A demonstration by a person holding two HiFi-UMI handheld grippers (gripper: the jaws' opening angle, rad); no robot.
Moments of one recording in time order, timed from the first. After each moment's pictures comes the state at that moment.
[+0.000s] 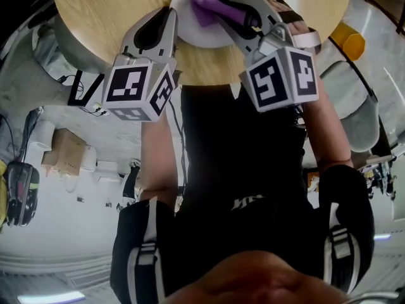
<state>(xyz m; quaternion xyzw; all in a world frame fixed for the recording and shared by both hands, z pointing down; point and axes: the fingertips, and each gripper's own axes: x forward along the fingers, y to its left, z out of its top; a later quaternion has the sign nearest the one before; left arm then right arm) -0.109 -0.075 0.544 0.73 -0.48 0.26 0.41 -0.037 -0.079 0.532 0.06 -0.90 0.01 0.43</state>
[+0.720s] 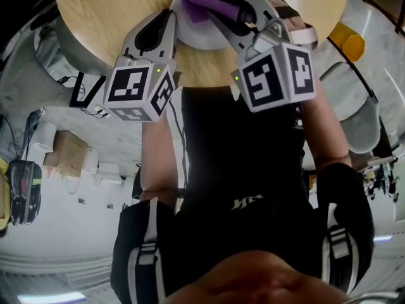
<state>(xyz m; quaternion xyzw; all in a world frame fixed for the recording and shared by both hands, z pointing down) -0.107 -0.077 0.544 0.73 -0.48 0.26 0.41 -0.047 -0.099 0.520 0.08 -0.91 0.00 0.41</state>
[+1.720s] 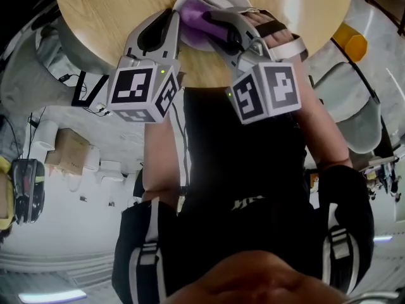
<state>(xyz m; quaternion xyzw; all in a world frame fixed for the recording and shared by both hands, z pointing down) -0.107 -0.081 0.544 0.73 -0.47 0.27 0.41 -0.063 -0.052 0.529 0.02 -0.91 0.00 0.42</state>
